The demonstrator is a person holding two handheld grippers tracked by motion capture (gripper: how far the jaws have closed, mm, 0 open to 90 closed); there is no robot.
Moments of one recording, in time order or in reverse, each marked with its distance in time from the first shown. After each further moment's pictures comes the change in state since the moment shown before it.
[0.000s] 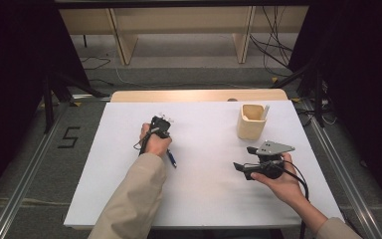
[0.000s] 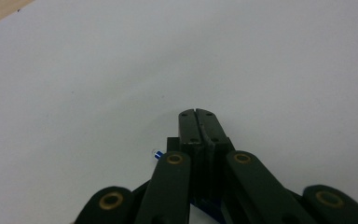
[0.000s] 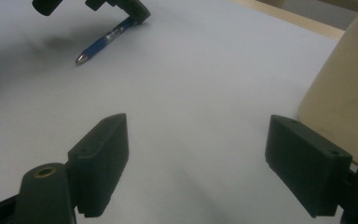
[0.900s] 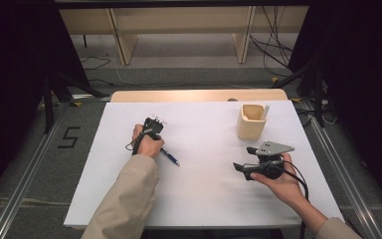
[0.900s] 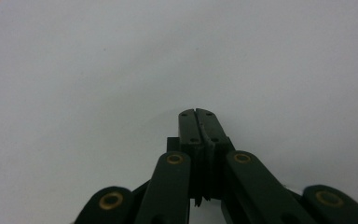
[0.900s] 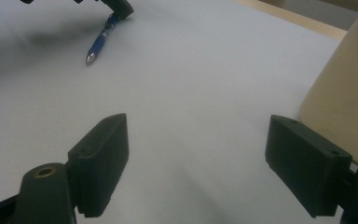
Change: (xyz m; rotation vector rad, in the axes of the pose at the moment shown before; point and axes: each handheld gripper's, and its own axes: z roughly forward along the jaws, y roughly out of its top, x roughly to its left) left arm 0.016 -0.013 -0.012 0.087 0.029 0.023; right arm 0.001 0.000 0.001 -0.003 0.003 -0.003
